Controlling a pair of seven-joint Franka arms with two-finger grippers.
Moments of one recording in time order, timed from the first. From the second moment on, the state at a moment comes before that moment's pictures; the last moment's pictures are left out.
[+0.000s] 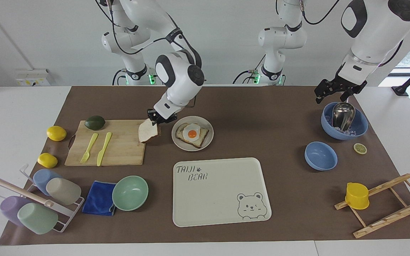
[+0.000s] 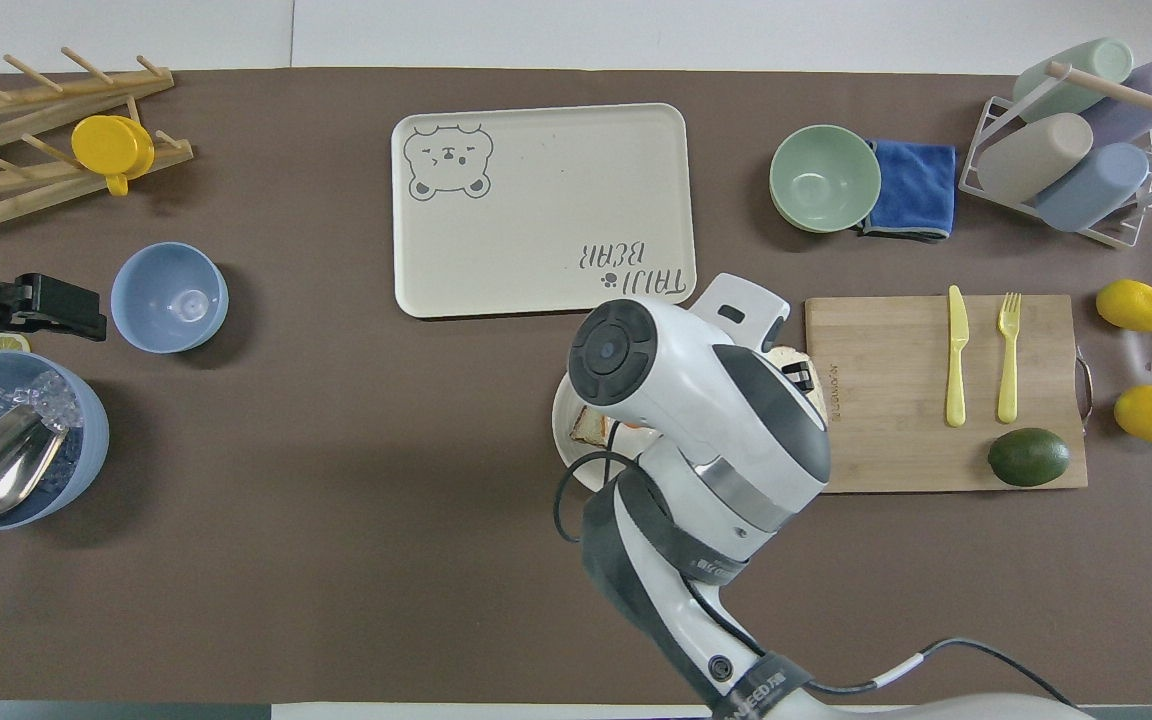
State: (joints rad) left arm -0.11 -0.04 0.05 -1.69 0.01 1.60 -0.06; right arm 0.63 0.24 0.04 -1.73 -0.41 1.66 0.50
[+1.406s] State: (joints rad) left arm -0.11 -0.04 0.05 -1.69 0.01 1.60 -0.06; right arm 0.63 0.32 0.10 -1.79 -0.21 1.93 0.66
